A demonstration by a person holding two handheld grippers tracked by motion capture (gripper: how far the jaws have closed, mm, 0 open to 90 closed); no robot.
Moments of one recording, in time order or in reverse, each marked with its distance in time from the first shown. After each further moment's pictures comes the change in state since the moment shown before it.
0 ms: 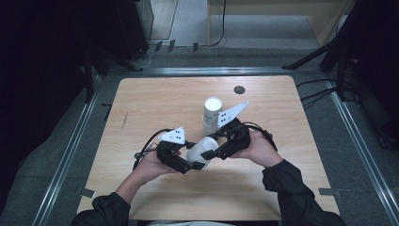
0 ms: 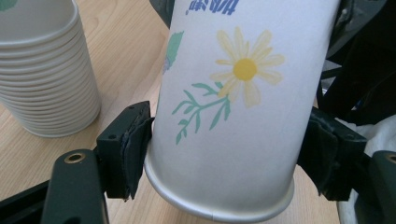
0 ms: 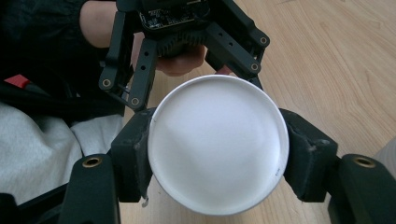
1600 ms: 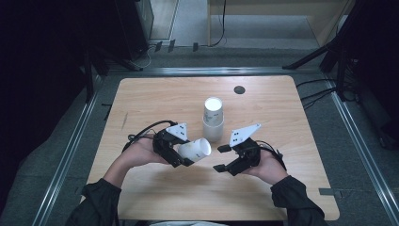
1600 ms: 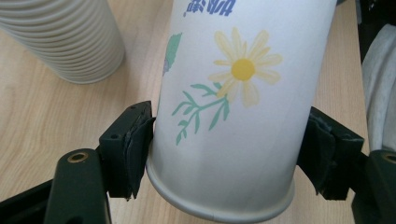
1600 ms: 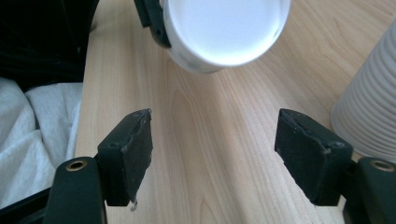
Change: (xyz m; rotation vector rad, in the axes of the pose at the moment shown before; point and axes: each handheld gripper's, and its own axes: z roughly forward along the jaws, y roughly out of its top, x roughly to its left) left arm 0.020 0.021 -0.009 0.365 0.023 0.132; right arm 0.009 -0.065 0.004 0.005 -0.156 -0.010
